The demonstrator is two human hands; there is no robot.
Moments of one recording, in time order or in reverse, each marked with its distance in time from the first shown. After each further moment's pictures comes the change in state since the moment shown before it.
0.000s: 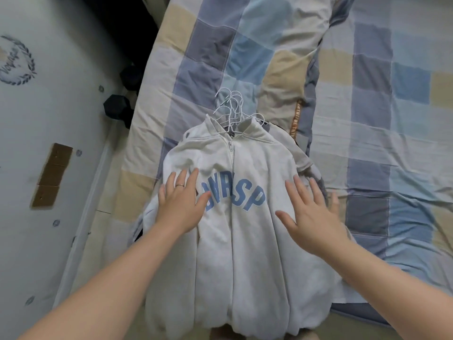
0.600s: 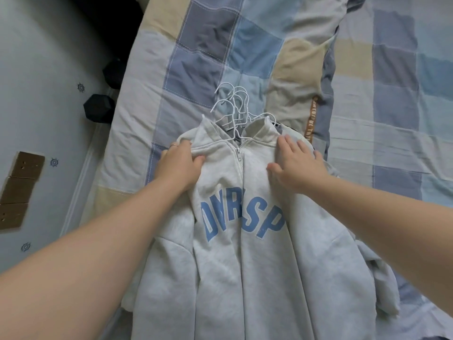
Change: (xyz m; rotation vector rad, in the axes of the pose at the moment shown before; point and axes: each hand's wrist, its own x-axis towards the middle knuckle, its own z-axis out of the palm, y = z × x) left_hand 0.149 0.002 -0.014 -0.104 0.092 -0.029; right_hand 0.200 -0.019 0.012 0.082 0.046 0.020
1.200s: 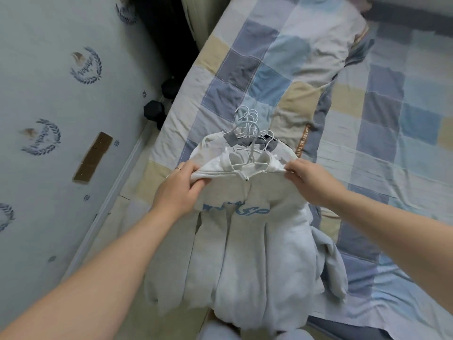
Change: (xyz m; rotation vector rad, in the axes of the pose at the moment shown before) left_hand -0.229 0.033 -0.080 -0.249 0.252 0.137; right_hand -0.152 0.049 -0.124 0.202 0.107 -0.528
